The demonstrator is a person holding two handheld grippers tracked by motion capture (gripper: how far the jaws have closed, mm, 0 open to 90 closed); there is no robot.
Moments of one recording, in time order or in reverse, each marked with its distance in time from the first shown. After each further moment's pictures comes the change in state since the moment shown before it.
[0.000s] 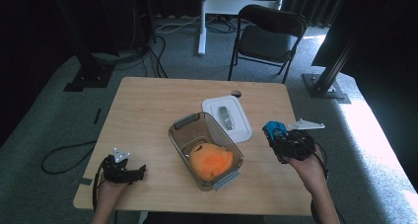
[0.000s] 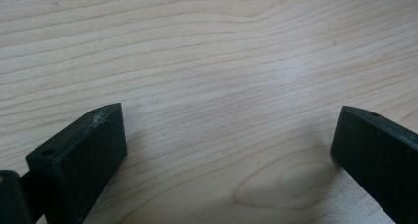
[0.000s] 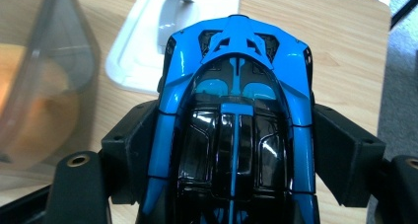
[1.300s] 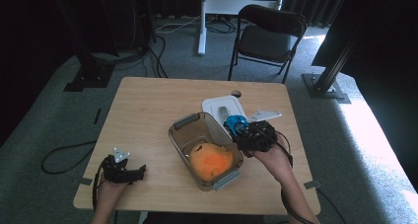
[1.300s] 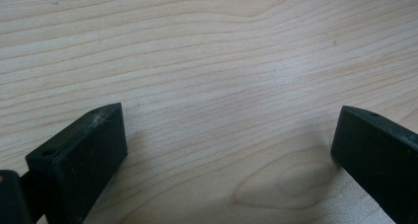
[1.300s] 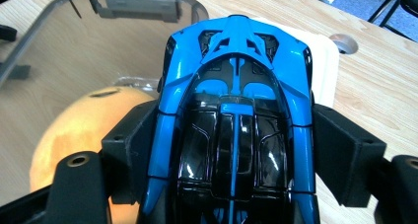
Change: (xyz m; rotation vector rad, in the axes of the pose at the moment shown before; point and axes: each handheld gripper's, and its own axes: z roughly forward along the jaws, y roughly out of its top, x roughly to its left) left arm 0.000 0.000 0.000 0.000 0.000 0.000; right arm 0.087 0.055 0.030 -0.008 0.164 -0.155
